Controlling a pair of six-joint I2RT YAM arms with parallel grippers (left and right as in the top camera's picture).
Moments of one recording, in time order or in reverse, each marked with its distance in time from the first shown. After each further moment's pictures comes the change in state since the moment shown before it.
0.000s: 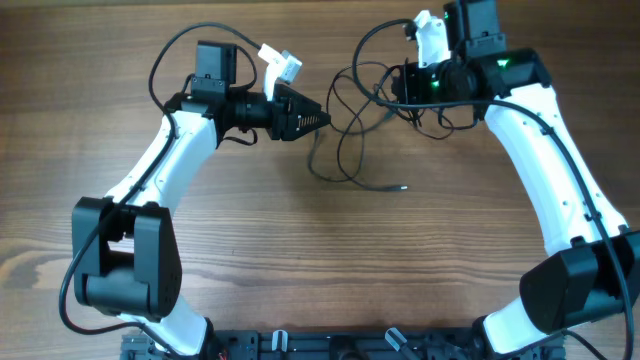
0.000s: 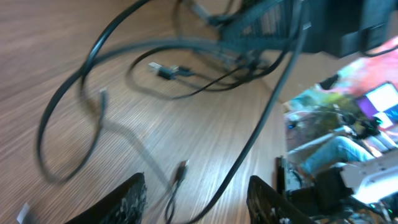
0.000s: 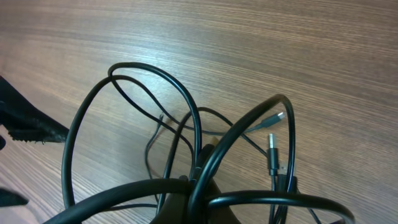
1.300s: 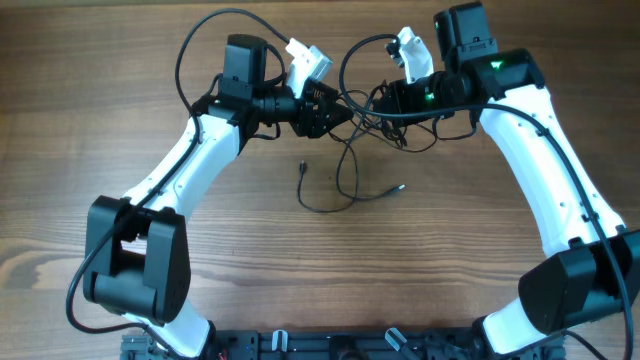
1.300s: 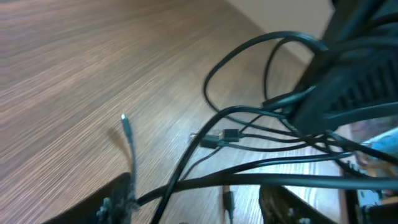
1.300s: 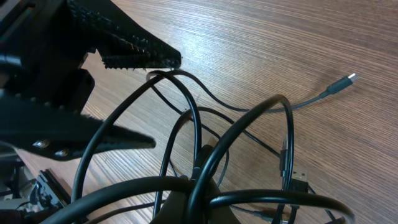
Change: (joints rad) left arm -0.111 0.000 0.000 0.162 -0.263 0.005; right arm 0.019 0.000 0.000 -0.112 -0.193 -0.080
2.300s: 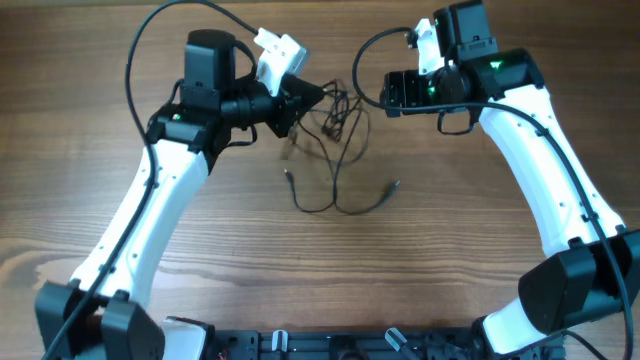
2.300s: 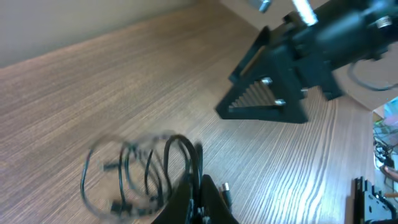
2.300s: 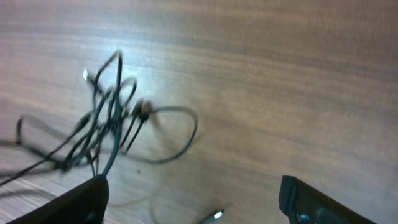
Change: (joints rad) left arm 0.037 -0.277 0.000 -0.179 -0.132 -0.014; right arm 0.003 0.000 0.000 0.061 0.339 0.133
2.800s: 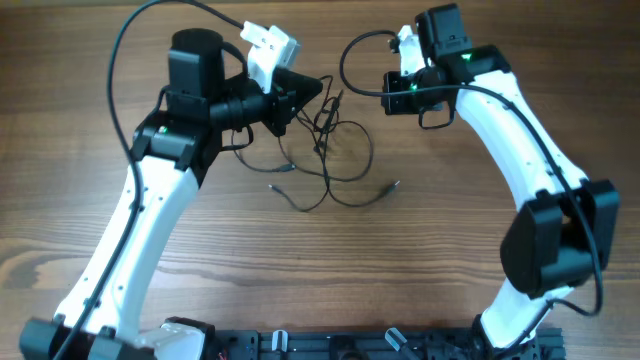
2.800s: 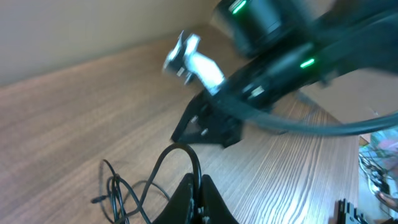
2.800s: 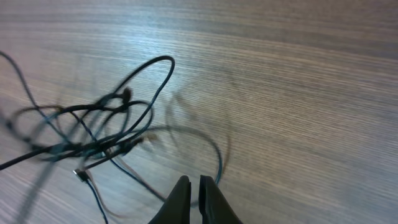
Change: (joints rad) left arm 0.000 -0.101 0.000 0.033 -0.013 -0.122; right arm 0.000 0.183 0.000 0.091 -0.118 0.027
